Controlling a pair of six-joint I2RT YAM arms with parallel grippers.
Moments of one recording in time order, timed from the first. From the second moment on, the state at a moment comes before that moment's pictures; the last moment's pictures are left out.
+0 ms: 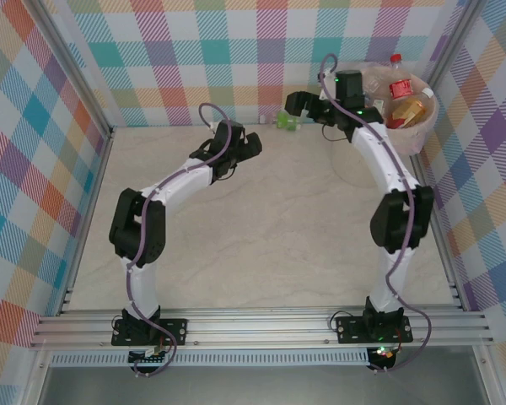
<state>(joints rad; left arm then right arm) -0.48 2.00 1.64 -0.26 -0.20 -0.69 0.23 2.05 2.04 -0.51 -0.42 0.41</state>
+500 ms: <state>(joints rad) -0.39 2.41 2.14 -0.22 -0.11 -0.70 0.28 2.63 2.58 -0.50 -0.11 0.63</state>
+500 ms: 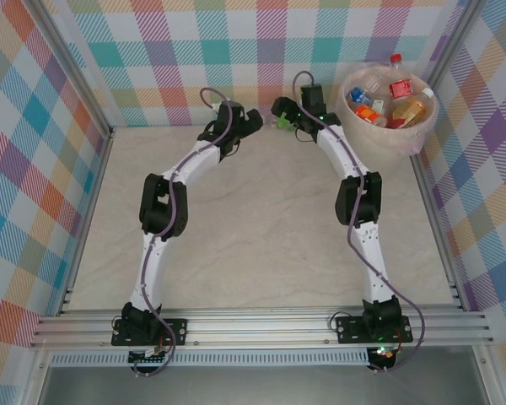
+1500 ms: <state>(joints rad) -0.28 2.68 2.37 -0.20 0.11 -0.77 0.17 2.98 2.80 -0.17 -0.30 0.85</state>
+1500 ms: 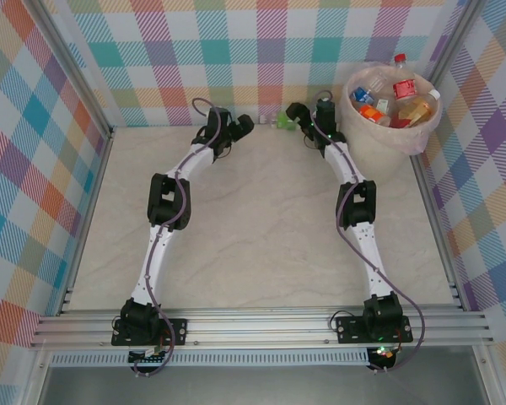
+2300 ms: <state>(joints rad) -0.27 2.68 2.40 -0.39 0.18 -1.01 0.32 2.98 2.80 -0.11 -0.59 0.67</state>
